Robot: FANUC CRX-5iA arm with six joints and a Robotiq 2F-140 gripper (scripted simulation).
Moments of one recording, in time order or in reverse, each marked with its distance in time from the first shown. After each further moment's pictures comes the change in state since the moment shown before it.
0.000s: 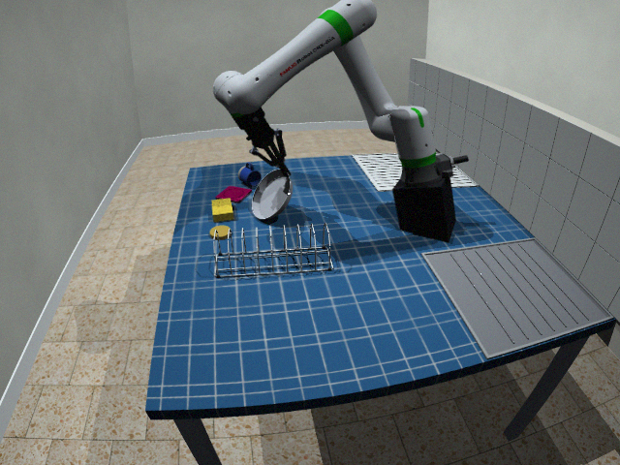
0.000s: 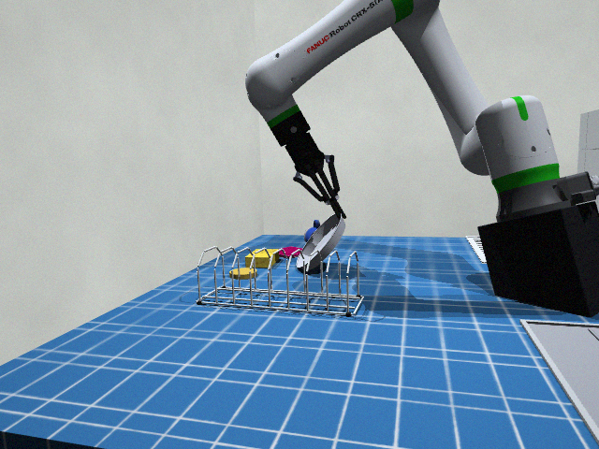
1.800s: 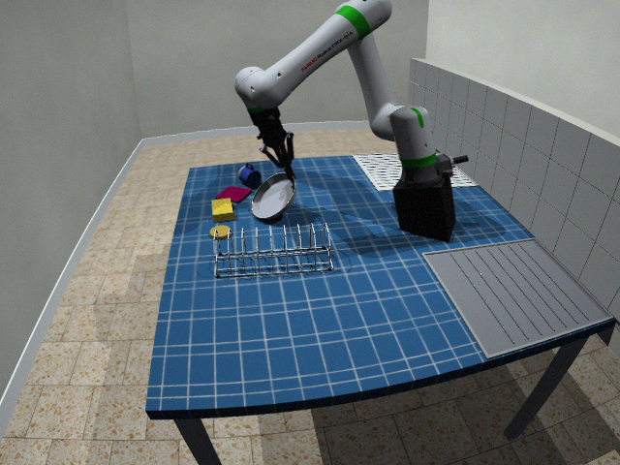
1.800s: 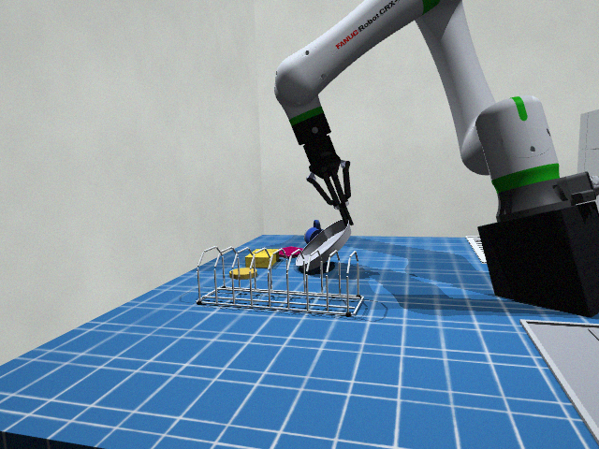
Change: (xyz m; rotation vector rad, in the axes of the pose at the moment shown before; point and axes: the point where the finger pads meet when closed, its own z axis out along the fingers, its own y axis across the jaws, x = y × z) arm 0.000 0.011 0.026 0.147 0.001 0.000
